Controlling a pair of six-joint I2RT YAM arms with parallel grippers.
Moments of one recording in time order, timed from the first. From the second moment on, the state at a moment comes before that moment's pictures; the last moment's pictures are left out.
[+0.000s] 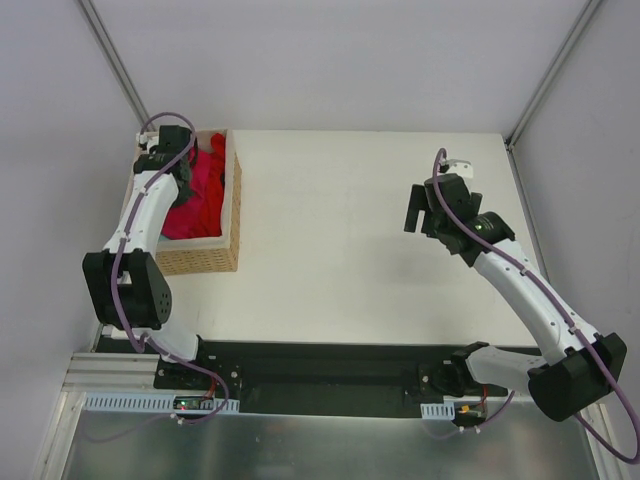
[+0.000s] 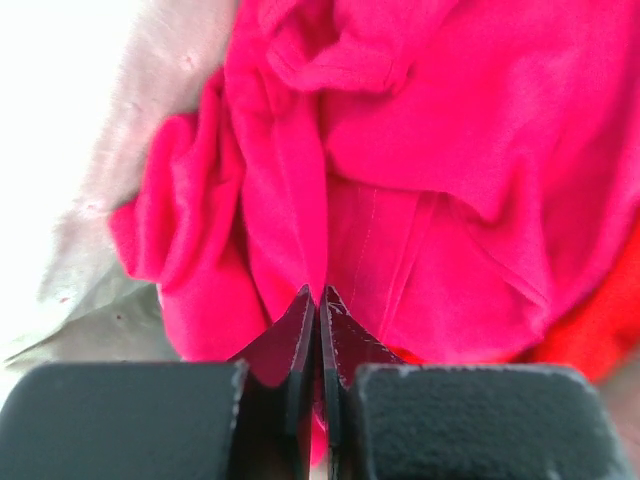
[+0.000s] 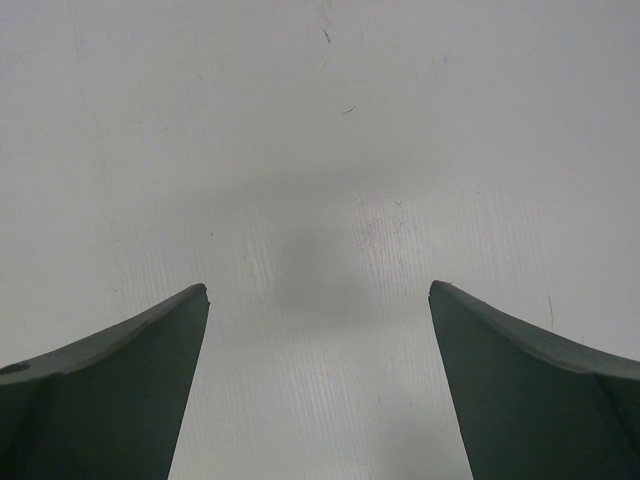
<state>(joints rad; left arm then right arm) 0.03 1.62 1.44 -0.90 -0.50 -0.37 0.47 1.18 1.13 -0.76 0.46 0.42</state>
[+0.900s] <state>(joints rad) -0.77 2.08 2.48 -0.56 0.50 -0.35 0.53 1.05 1.10 -0.80 0.67 0.52</state>
